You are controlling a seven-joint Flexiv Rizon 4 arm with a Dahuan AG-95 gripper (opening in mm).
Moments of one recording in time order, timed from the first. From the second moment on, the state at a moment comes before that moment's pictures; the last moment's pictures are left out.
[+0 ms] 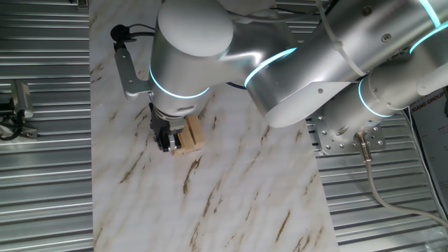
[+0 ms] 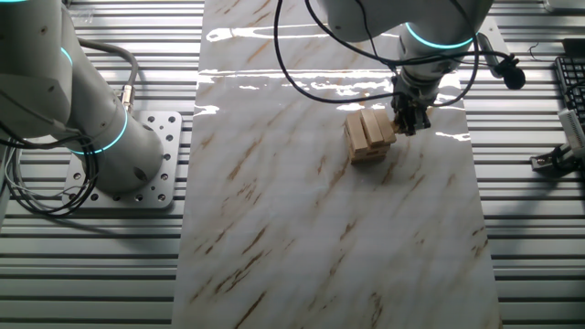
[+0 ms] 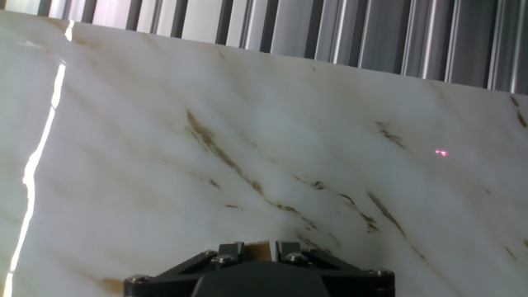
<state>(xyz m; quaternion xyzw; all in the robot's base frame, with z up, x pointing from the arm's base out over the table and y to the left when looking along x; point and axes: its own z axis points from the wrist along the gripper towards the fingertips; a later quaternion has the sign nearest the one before) 0.577 0.051 0.063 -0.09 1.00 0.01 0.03</state>
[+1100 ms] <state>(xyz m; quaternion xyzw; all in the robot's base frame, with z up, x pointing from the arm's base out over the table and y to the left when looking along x) 0.577 0.051 0.064 -0.10 0.99 0.01 0.04</state>
